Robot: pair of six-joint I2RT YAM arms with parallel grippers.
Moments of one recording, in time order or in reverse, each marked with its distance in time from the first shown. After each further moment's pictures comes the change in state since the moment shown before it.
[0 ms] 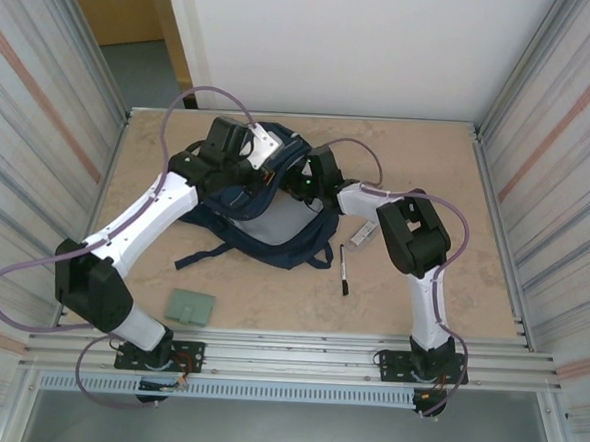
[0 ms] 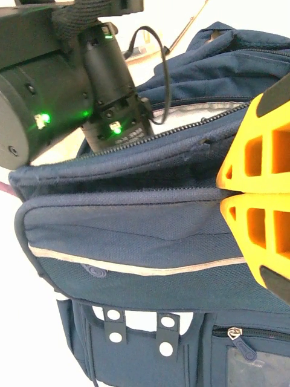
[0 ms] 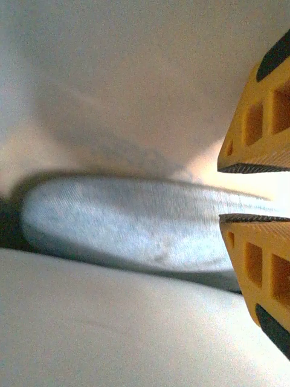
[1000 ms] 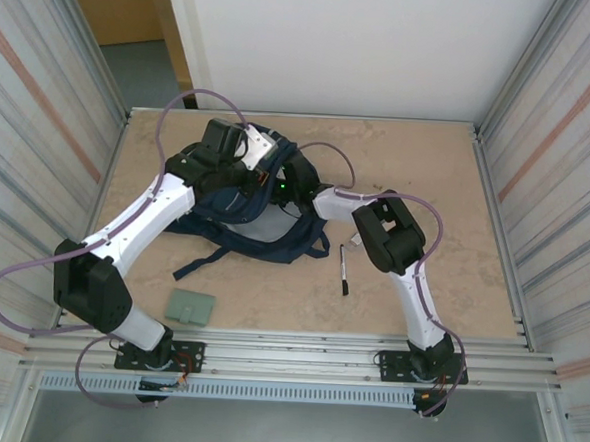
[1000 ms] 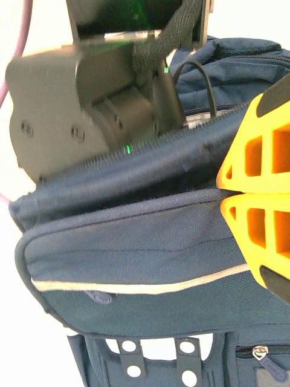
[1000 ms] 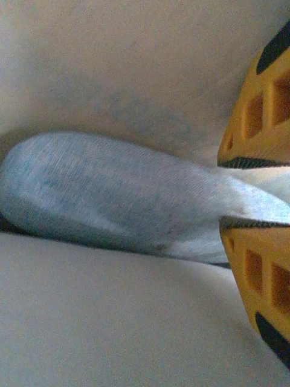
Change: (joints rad) left arm 0.040 -0.006 -0.048 0.029 -0.003 -0.018; right arm 0.107 0.128 0.113 0.107 -0.023 0.088
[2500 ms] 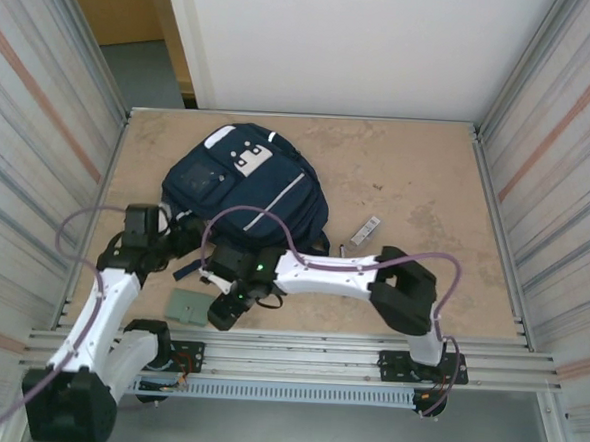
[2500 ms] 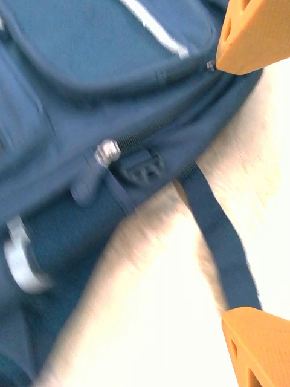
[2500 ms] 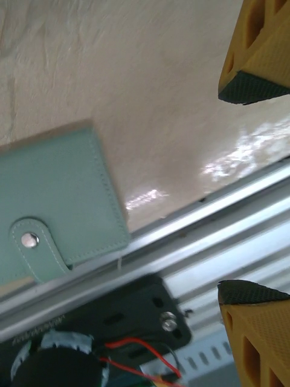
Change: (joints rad) left arm 0.444 -0.688 -0.791 -0.038 0.049 -0.790; right arm 0.617 -0.297 -0.048 -0.851 0.190 -0.710
